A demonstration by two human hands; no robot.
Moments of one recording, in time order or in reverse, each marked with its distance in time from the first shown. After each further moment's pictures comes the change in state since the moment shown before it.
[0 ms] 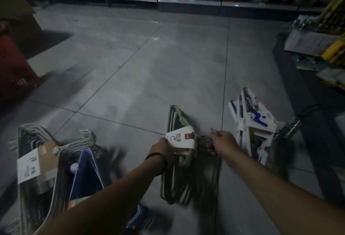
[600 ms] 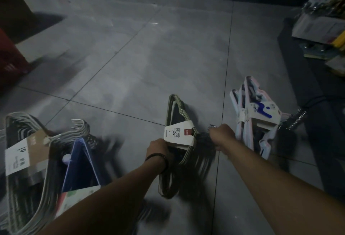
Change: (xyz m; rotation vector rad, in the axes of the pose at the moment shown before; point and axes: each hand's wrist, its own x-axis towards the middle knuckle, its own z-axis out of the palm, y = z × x) left_hand 0.013 -0.023 0.033 0.198 0.033 -0.068; right_hand 0.013 -0.004 0.013 -0.279 0.124 0.147
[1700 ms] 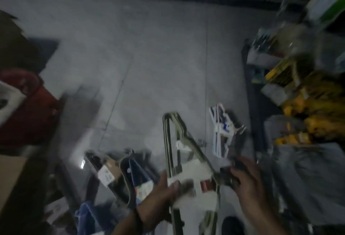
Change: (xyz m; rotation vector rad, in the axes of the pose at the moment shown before) left_hand -0.337 0.044 -0.466 -1.183 -0.897 -0.110; right_hand -0.453 -0.217 -0.272 0.777 0.027 0.077
